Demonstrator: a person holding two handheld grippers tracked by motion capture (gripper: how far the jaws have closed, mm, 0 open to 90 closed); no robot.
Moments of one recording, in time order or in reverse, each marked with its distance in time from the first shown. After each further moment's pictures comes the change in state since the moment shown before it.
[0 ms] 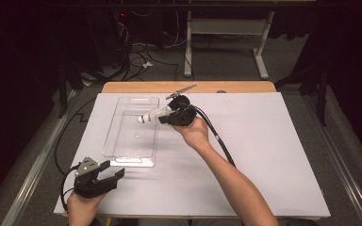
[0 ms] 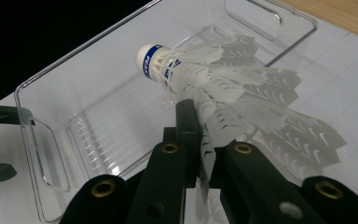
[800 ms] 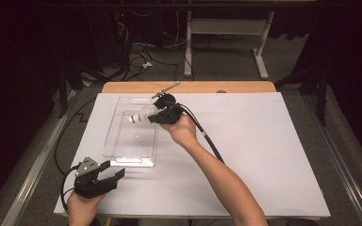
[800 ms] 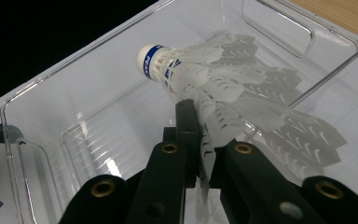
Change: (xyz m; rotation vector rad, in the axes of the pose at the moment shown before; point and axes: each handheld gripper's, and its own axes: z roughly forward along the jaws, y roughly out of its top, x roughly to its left) left arm 0.000 0.000 0.000 0.003 -0.005 0.004; right arm 0.013 0.021 0.032 0.039 -0.011 -0.032
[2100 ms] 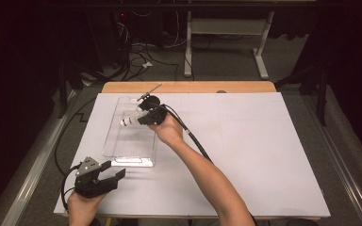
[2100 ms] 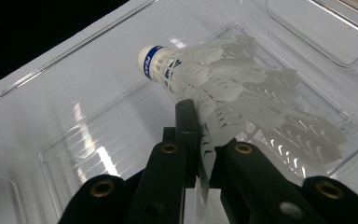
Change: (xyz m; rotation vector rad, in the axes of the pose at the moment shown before) left arm 0.000 0.000 0.001 0.004 -0.012 0.004; right arm 0.012 0.017 0.046 0.076 -0.025 -0.007
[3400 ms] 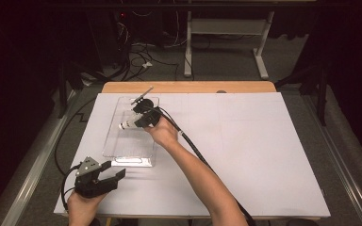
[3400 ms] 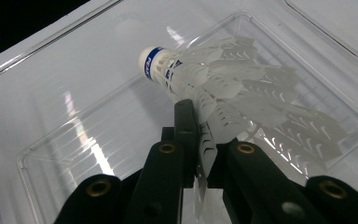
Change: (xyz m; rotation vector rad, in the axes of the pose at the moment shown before) left arm 0.000 0.000 0.000 0.003 -0.001 0.009; right arm 0.008 0.004 0.022 0.052 -0.037 -0.023
